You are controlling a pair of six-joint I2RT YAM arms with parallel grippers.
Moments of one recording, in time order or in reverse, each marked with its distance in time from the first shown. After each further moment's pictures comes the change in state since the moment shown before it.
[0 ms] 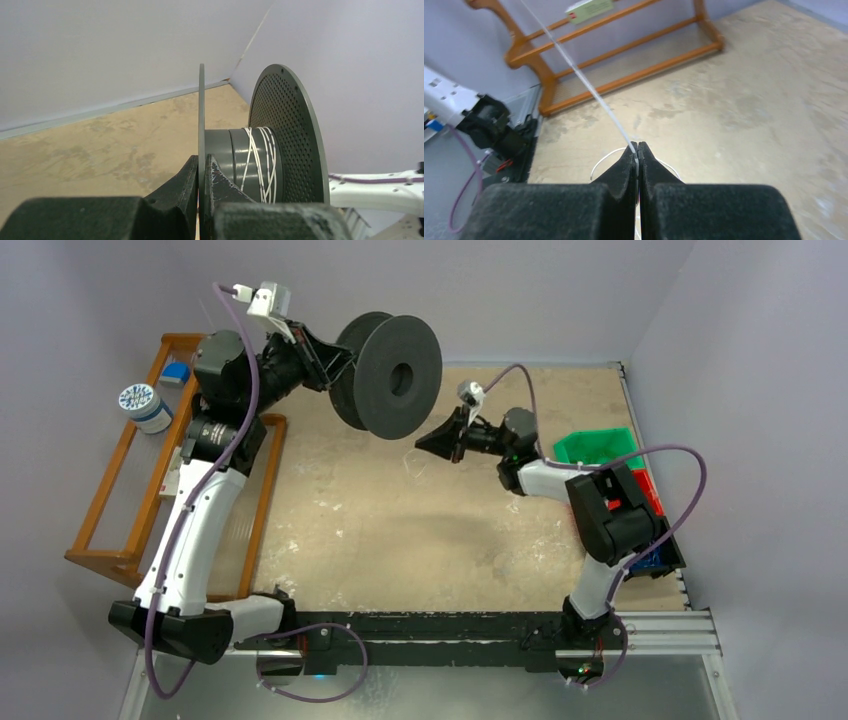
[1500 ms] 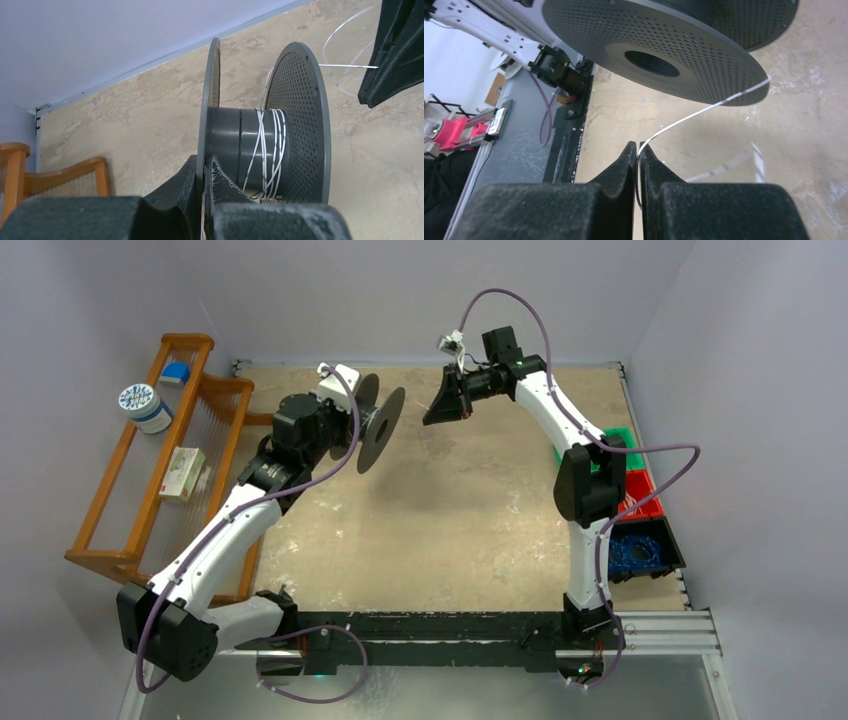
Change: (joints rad) left arm -0.208 -0.083 -0.480 0.102 -0.604 0.583; right arm -0.116 0.317 1.066 -1.827 -0.375 -0.784
